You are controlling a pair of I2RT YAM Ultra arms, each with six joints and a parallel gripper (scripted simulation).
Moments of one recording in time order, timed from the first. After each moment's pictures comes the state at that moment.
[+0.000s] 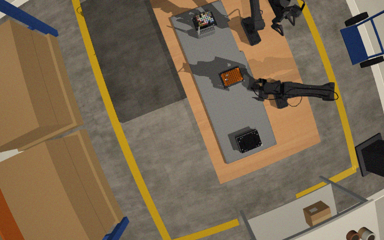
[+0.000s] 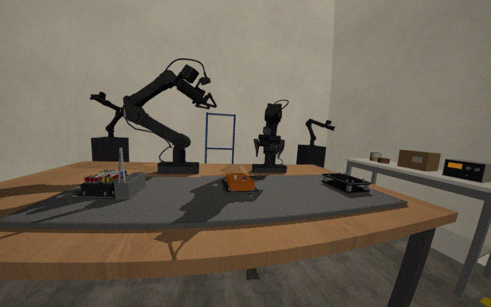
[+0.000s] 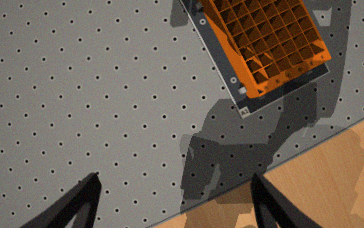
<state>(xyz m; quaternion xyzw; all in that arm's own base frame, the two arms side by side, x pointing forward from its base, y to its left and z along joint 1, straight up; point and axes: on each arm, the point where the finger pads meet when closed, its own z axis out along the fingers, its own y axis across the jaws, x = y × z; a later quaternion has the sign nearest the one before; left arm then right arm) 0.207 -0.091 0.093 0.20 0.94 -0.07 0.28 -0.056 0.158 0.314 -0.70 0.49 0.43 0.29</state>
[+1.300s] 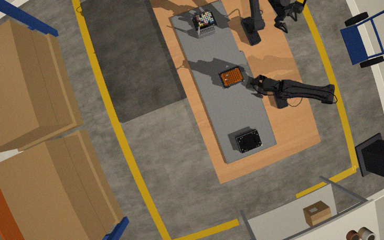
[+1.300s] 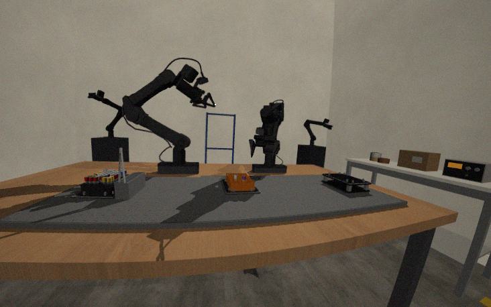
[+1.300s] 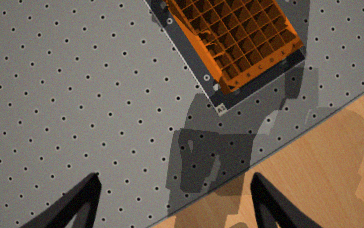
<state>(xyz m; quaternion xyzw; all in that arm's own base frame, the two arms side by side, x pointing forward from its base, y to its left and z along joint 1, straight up) 0.199 -0.113 0.090 0.24 0.93 -0.08 0.27 -0.079 0.146 0.320 -0.73 0.44 0.46 0.26</state>
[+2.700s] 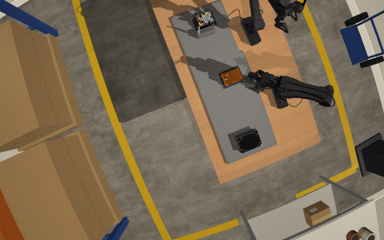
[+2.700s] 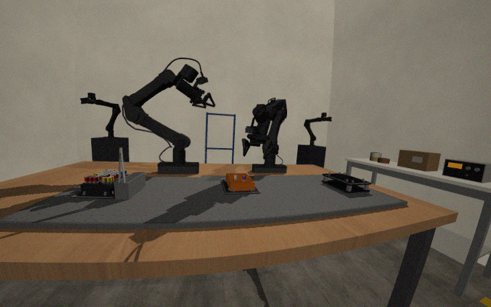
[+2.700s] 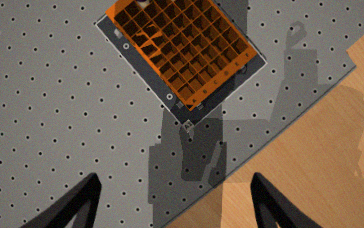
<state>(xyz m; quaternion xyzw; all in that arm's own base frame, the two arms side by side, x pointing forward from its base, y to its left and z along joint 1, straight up) 0.200 -0.151 0.092 0.31 0.91 -0.10 0.27 -0.081 0.145 0.320 -0.73 0.43 0.46 0.26</state>
